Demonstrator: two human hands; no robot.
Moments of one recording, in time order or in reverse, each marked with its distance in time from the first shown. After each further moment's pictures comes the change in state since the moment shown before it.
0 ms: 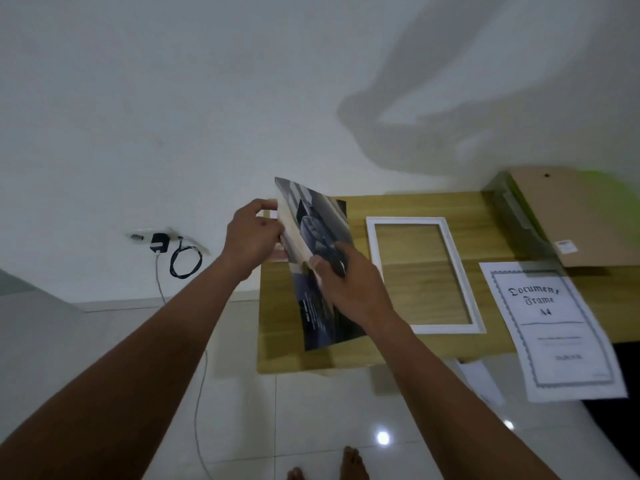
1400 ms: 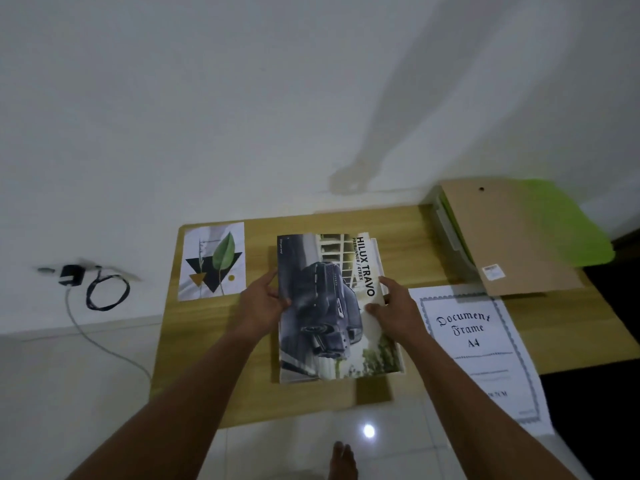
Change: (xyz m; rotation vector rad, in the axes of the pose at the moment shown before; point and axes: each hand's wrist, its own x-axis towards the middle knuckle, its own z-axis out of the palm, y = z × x) left_hand 0.030 -0.036 0.212 0.375 -0.106 -0.004; right_hand 0.080 0.211 -0.170 -0.007 0.036 0.370
